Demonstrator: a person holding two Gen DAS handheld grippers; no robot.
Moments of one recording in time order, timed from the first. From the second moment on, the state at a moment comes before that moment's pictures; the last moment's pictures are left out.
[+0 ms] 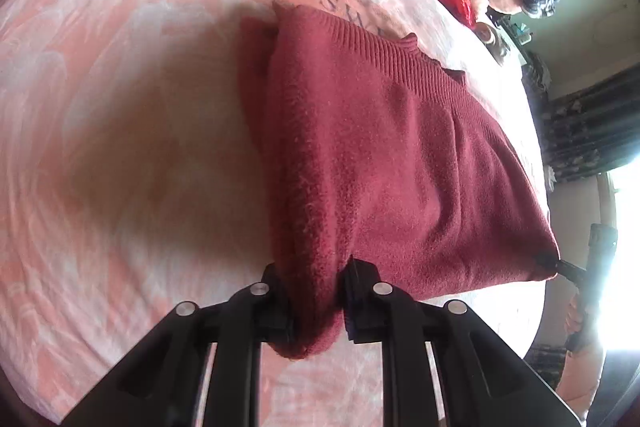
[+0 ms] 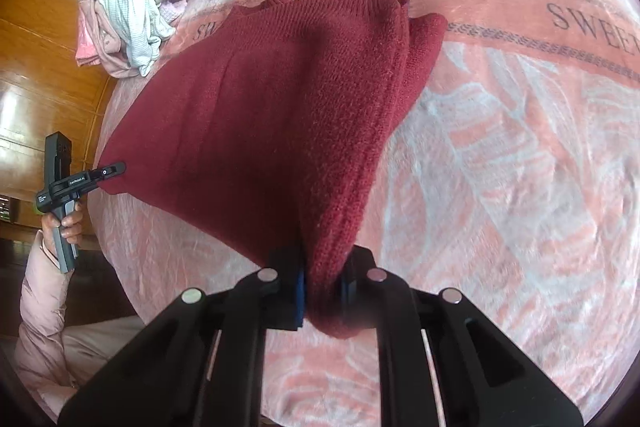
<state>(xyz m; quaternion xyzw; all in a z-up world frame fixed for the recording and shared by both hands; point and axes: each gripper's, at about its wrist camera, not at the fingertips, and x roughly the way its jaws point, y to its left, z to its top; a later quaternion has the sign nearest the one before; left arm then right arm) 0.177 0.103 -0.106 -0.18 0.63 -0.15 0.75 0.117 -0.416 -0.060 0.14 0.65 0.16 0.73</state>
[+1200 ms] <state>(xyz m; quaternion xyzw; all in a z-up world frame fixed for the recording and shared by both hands) 0.185 0.061 -0.052 -0.02 0.54 -0.06 0.84 0.154 -0.438 -0.052 0.17 0.60 0.06 0.78</state>
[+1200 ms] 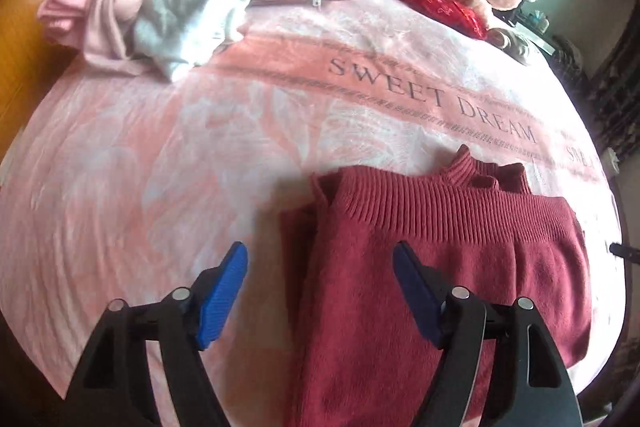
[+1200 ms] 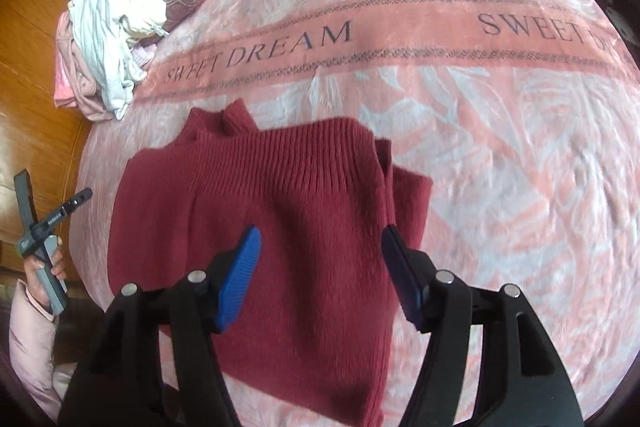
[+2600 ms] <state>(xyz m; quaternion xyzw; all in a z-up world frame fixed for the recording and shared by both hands) 0.161 0.014 -0.066 -0.01 0.56 -0.08 0.82 0.090 -0.462 -0.068 0.20 0.64 0.08 0.74</state>
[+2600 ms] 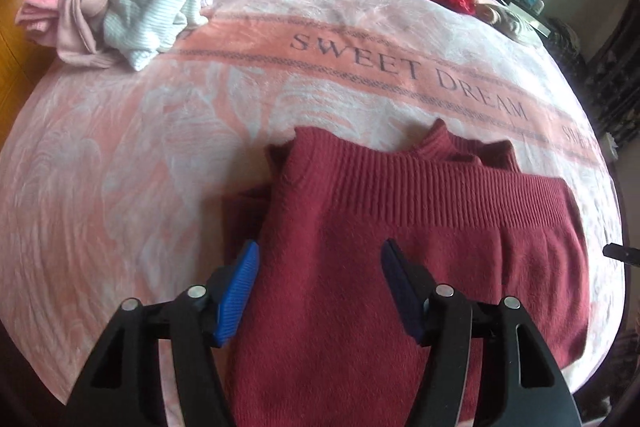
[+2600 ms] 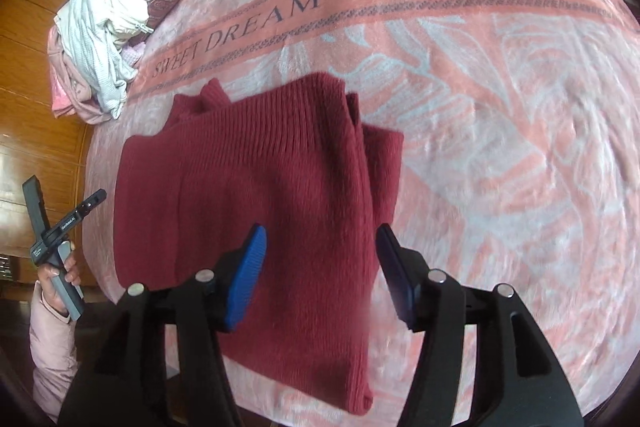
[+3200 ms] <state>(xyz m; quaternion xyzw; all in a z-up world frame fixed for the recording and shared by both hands) 0.126 -0.010 -0.127 0.04 0.60 -0.12 0.79 0.062 -0.464 -0.129 0.21 0.70 0.10 0.68</state>
